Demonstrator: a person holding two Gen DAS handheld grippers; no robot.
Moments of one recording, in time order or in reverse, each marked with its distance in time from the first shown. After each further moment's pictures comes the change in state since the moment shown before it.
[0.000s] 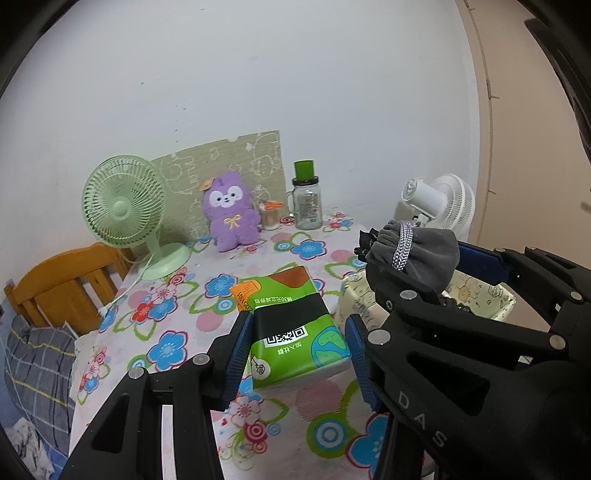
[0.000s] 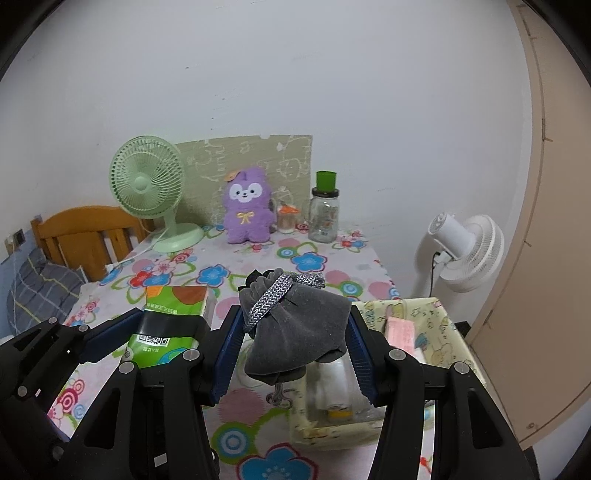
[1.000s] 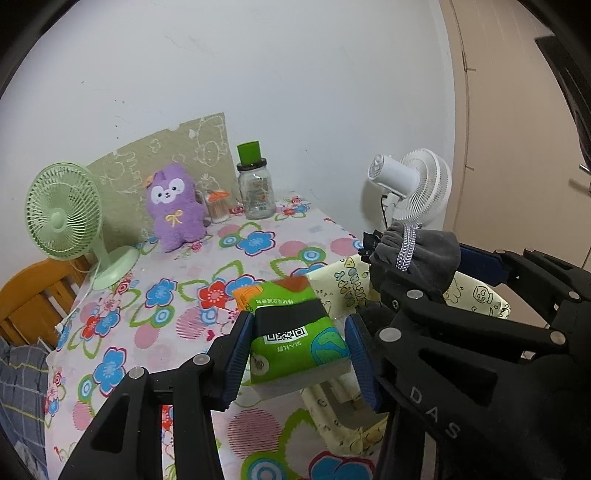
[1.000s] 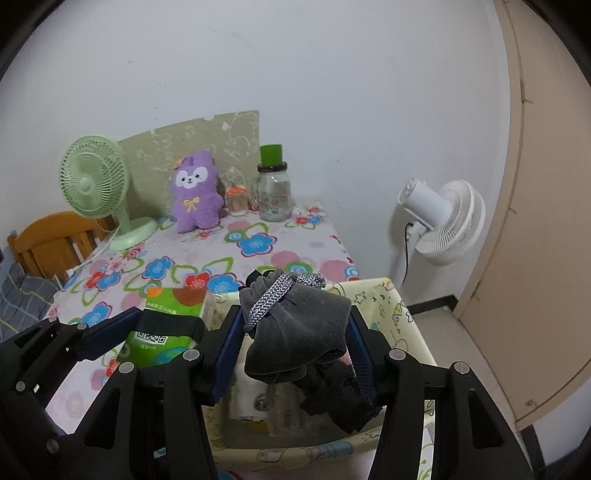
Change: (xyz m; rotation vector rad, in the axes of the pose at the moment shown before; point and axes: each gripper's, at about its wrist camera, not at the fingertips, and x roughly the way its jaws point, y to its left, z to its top) left arm 0.068 -0.060 0.017 0.067 0.081 -0.090; right arm 0.049 -0.083 -0.012 0.092 0.081 -0.059
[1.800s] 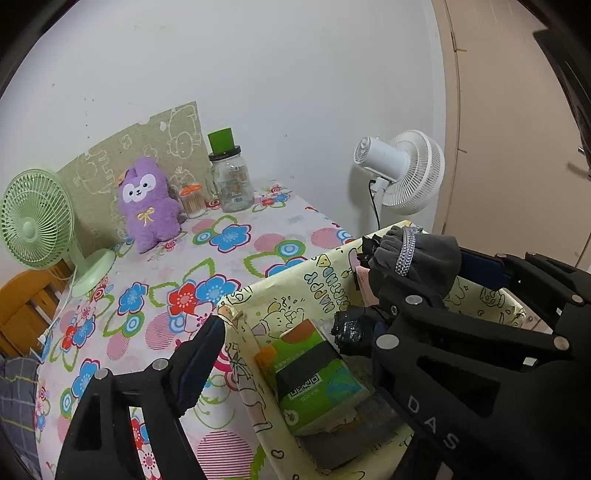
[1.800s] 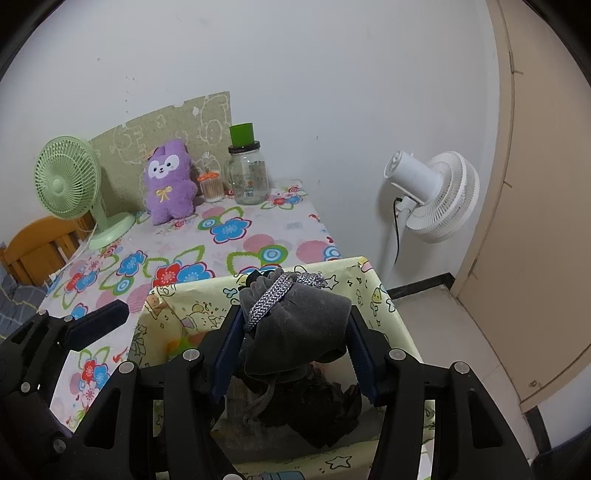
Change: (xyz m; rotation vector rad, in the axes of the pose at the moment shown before) left arm 0.039 -0.026 0.007 0.044 0.045 -0.028; right arm 0.034 -0.034 -0.004 0.056 0.061 -0.022
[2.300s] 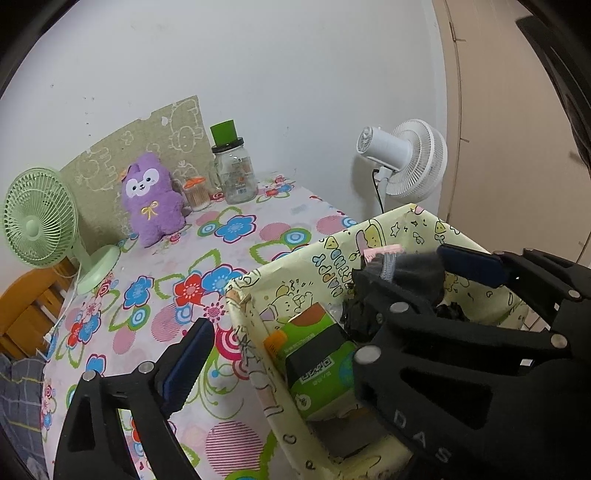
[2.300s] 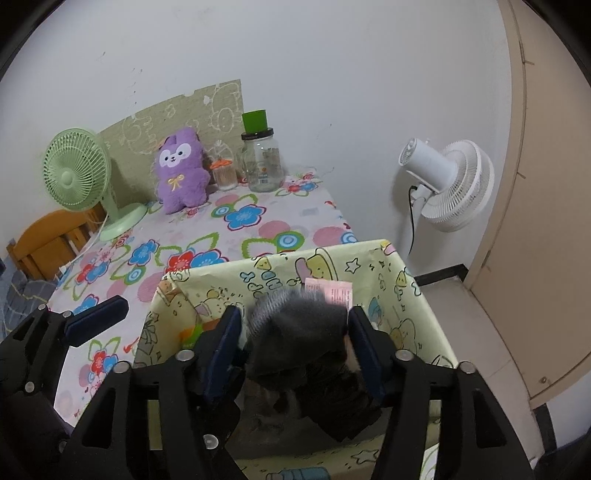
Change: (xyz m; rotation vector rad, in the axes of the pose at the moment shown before) left arm -0.001 0.003 -0.009 0.020 0.023 0.021; right arm 0.006 0.010 -0.009 0.005 0.039 0.053
